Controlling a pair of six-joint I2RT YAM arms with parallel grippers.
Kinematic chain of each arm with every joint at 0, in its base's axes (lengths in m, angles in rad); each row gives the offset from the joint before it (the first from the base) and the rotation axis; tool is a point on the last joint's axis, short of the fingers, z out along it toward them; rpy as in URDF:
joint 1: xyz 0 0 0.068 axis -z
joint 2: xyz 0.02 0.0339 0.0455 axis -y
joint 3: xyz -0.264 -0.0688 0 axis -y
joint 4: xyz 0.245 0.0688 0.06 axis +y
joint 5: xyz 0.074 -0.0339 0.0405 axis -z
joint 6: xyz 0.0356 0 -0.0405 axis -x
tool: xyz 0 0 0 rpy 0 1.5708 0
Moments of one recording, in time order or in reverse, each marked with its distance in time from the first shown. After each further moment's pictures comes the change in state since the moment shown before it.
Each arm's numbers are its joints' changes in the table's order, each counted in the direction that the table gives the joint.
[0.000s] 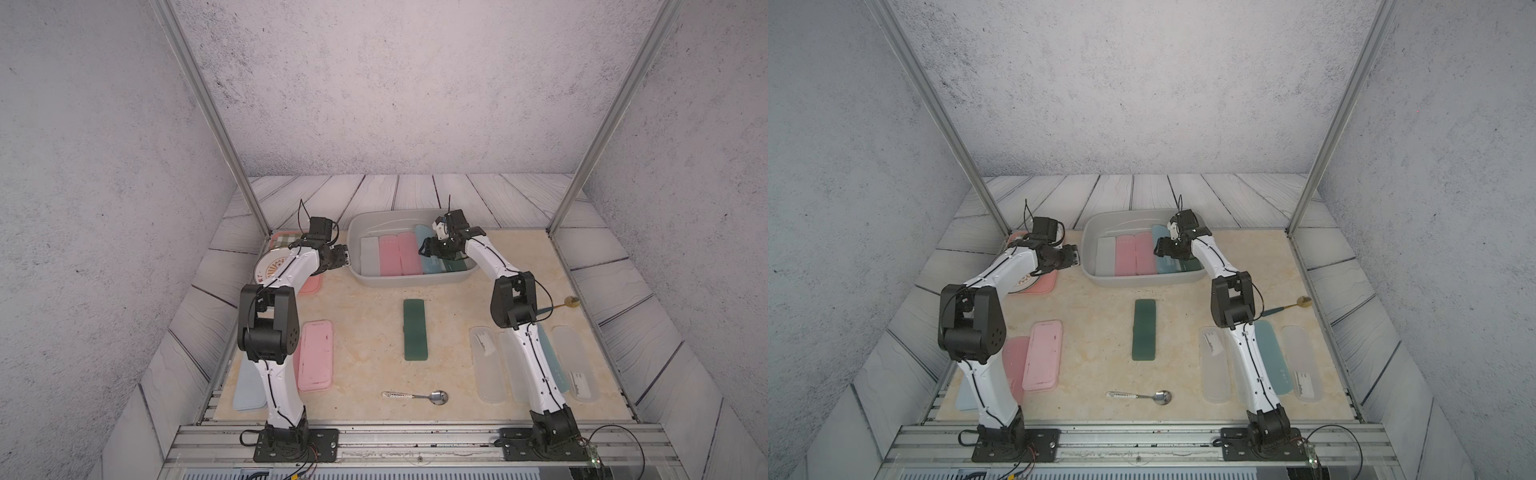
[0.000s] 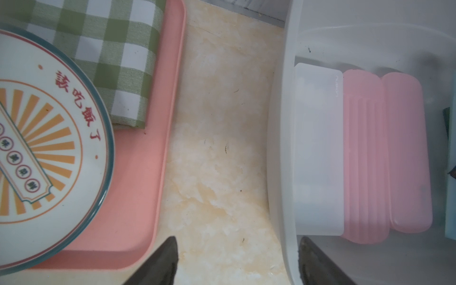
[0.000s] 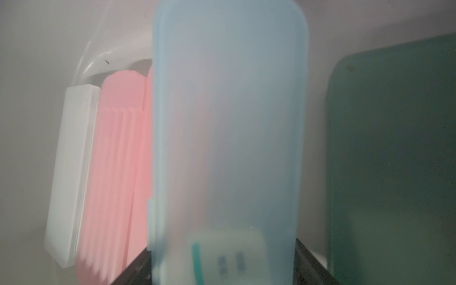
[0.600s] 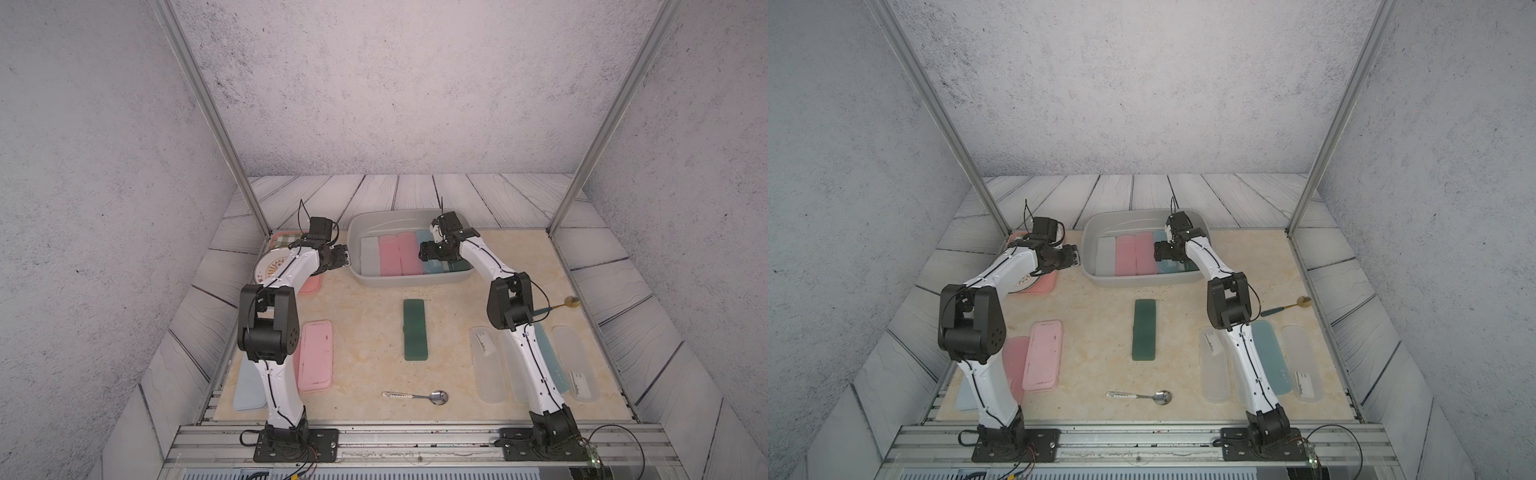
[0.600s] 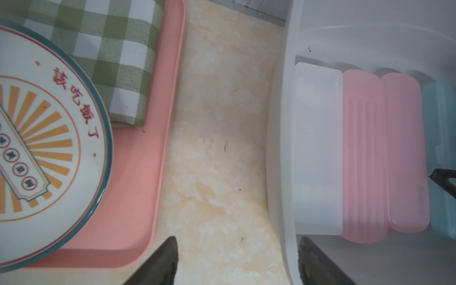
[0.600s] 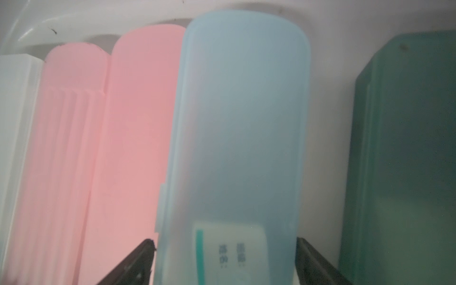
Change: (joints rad) left arm 0.000 0.000 0.000 0.003 0.005 0.009; right arm -0.039 0.006 -0.005 0.027 0.177 0.077
